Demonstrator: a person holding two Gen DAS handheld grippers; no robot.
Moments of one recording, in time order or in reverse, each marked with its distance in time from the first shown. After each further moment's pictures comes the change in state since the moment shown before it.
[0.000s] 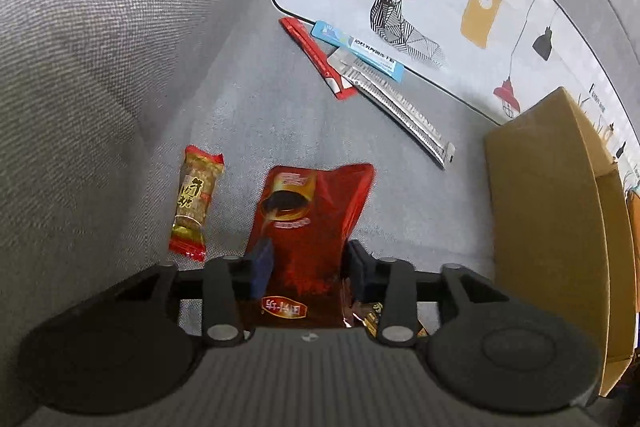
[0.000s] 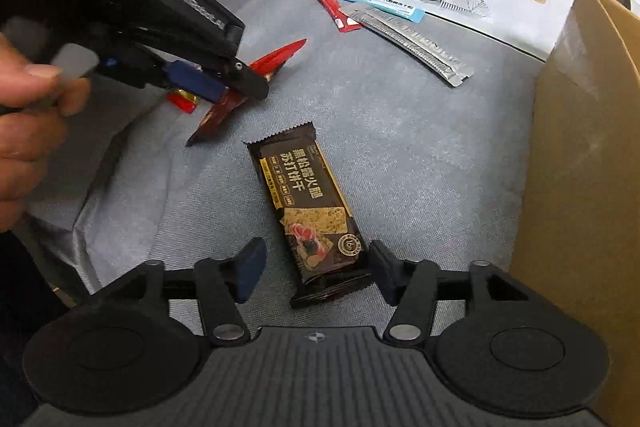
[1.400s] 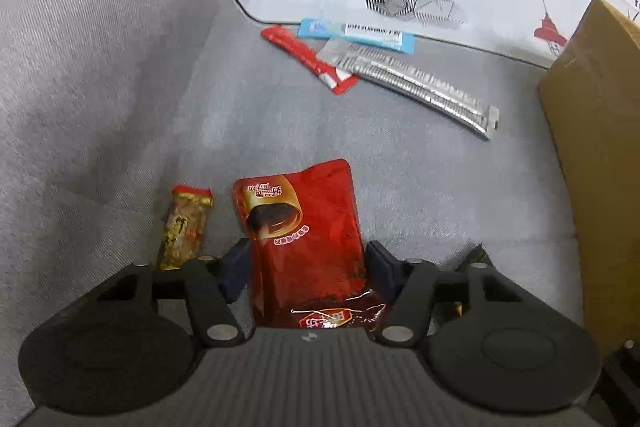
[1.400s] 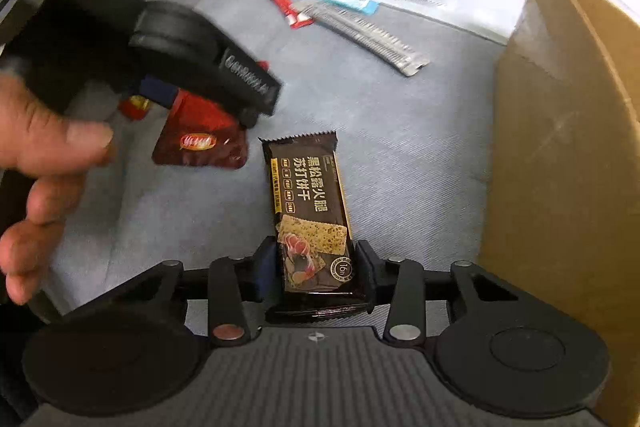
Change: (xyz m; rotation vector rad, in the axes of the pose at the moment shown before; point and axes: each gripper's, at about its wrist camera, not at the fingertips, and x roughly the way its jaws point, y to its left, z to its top) left arm 0.042 -0.057 -0.009 0.235 -0.058 0.326; right arm -0.002 -0.014 -0.004 0.094 -0.030 -0.106
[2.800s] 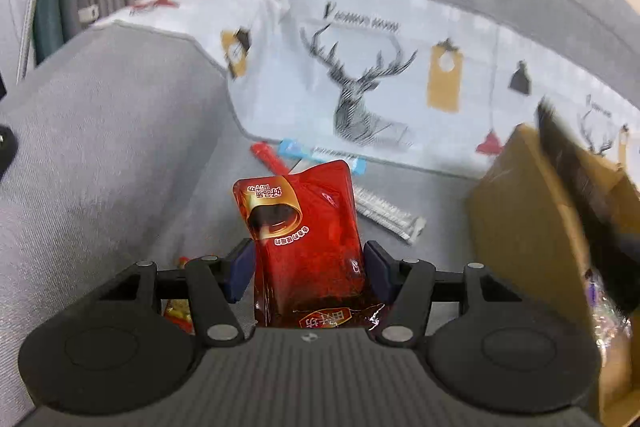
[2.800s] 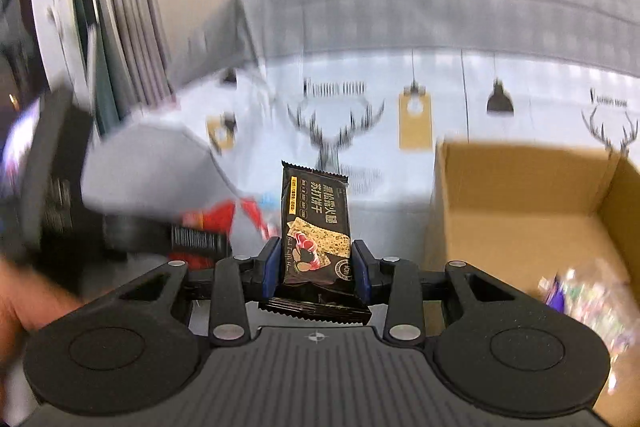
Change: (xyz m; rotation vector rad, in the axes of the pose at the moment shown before) left arm -0.095 -0.004 0.002 -0.100 -0.283 -0.102; right arm -0.125 -0.055 0.023 0.160 -0.542 0.044
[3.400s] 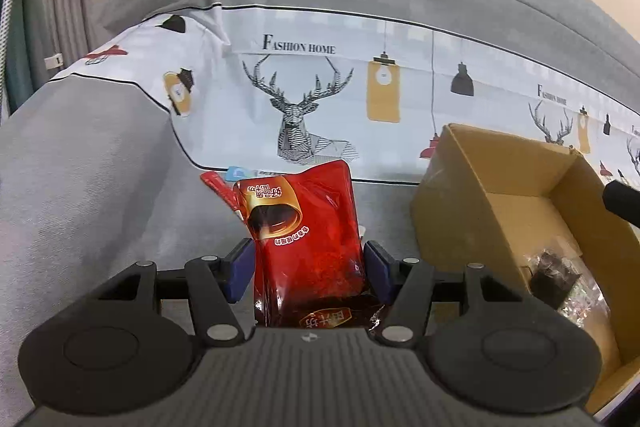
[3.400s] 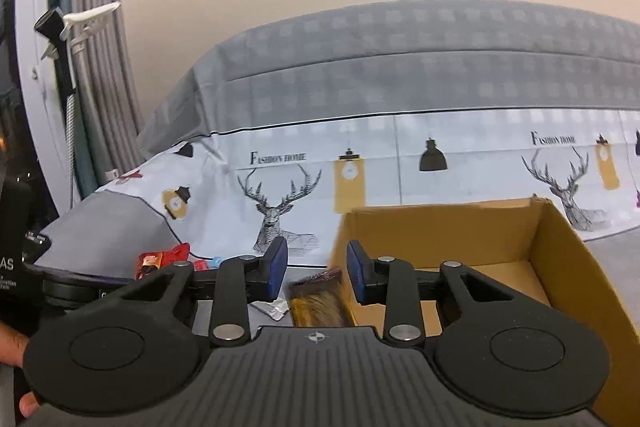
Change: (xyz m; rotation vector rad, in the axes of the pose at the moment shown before) left arm -0.024 -0.049 -0.013 0.093 -0.072 -0.067; right arm -0.047 -0.080 0.004 0.031 -0.131 -0.077
